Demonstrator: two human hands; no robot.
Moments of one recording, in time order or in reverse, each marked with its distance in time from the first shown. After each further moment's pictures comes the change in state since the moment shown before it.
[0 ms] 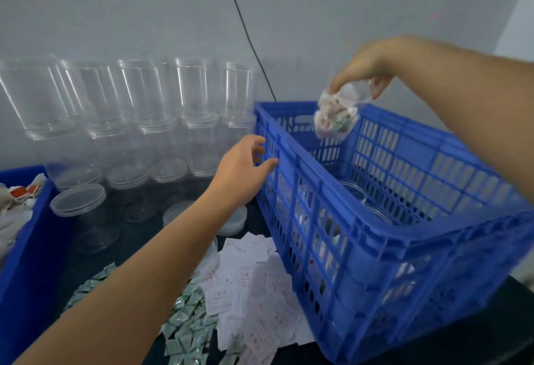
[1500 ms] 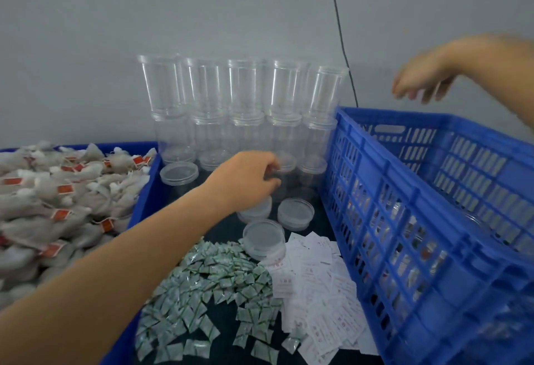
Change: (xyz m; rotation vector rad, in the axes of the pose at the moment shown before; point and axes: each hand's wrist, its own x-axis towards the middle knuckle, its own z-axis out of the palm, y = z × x) left_hand -0.062 -0.035 -0.110 0.528 -0.092 -0.007; right_hand 0.017 -0.071 0.021 -0.307 -0.142 -0.195
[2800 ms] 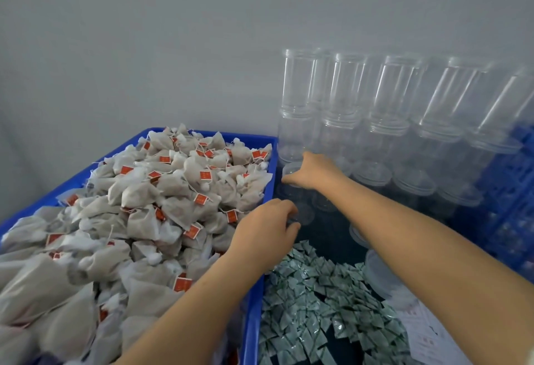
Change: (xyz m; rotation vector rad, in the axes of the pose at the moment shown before) left_hand -0.098 -0.145 0.009 0.015 0.172 -0.353; right_hand -0.006 -0.369 0.215 0.279 0.063 -0.530
